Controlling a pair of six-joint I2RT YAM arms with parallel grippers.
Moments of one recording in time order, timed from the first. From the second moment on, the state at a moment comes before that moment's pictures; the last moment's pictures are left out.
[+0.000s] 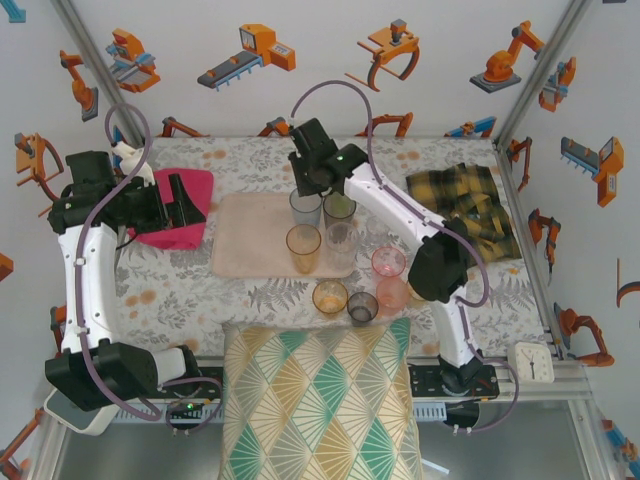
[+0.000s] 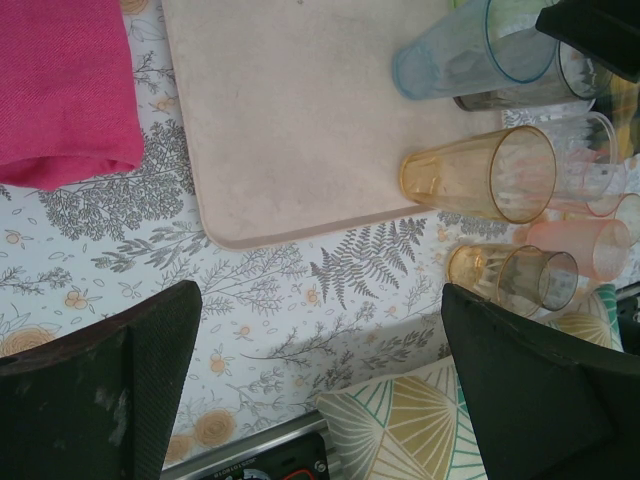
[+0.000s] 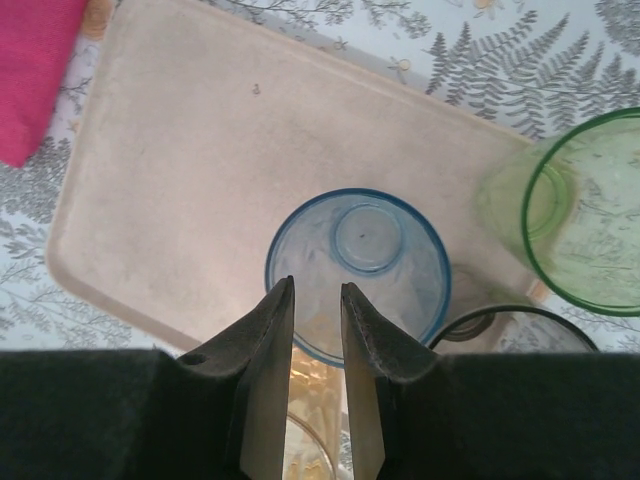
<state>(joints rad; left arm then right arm) 0.20 1.24 1.39 -1.06 0.56 0.05 0.74 2.11 2.11 -0.80 0.07 0.31</state>
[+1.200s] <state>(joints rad) 0.20 1.24 1.38 -1.06 0.56 0.05 0.74 2.13 2.14 -0.79 0.01 0.34</state>
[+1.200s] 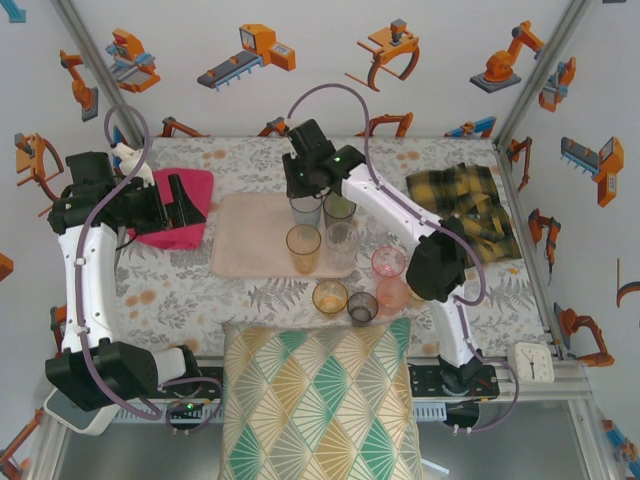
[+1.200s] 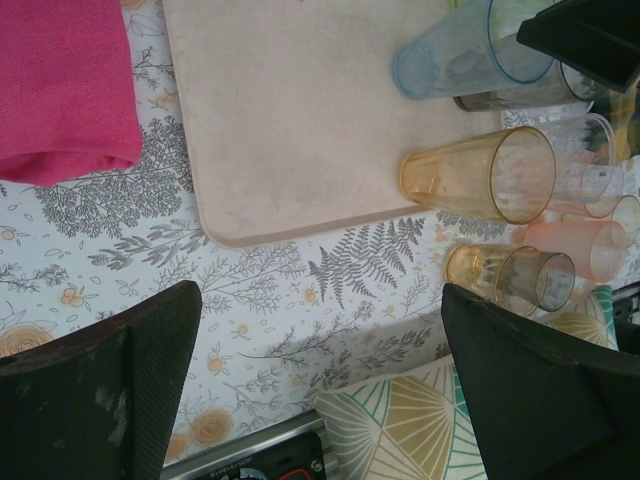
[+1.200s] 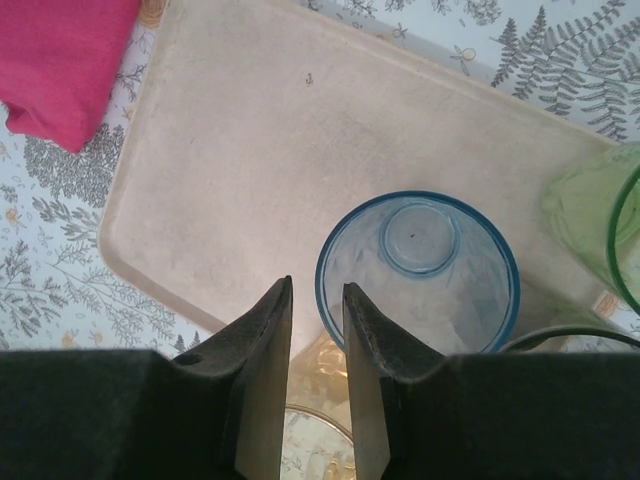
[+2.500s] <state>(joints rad) -0.05 1.27 1.48 -1.19 0.47 0.20 0.53 1.26 1.25 -0.99 0.16 0.59</state>
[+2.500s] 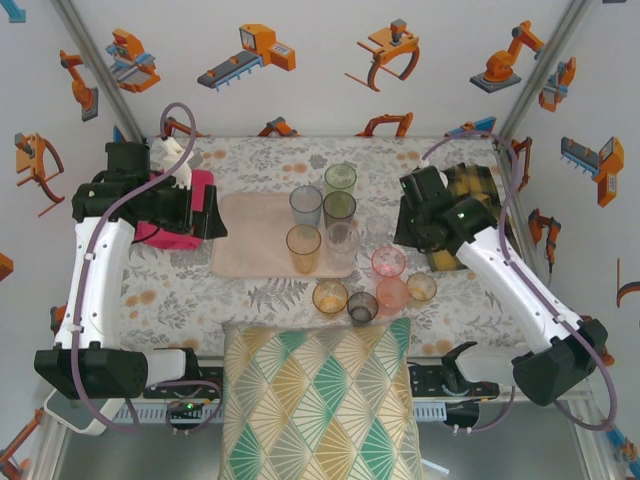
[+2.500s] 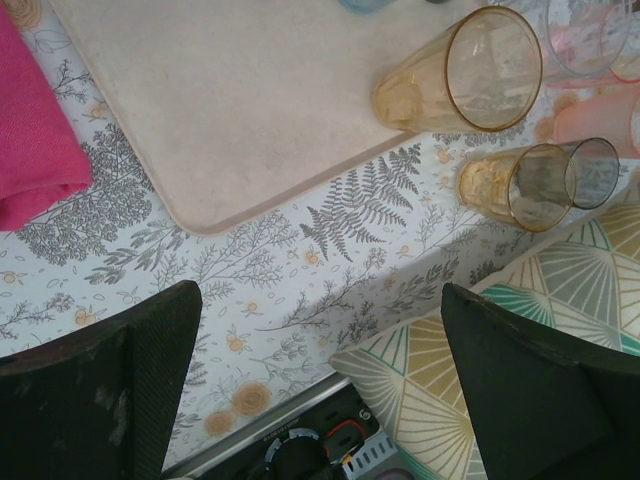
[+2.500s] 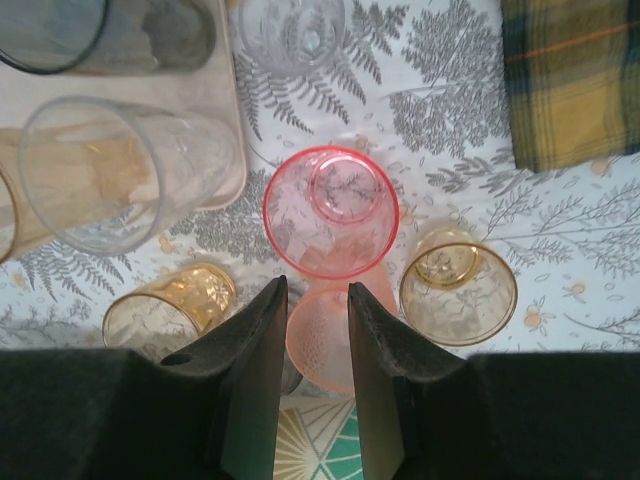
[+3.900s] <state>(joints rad) -0.05 1.27 1.44 -1.15 0.46 0.19 0.32 1.13 0.79 -1.00 0.25 0.87</state>
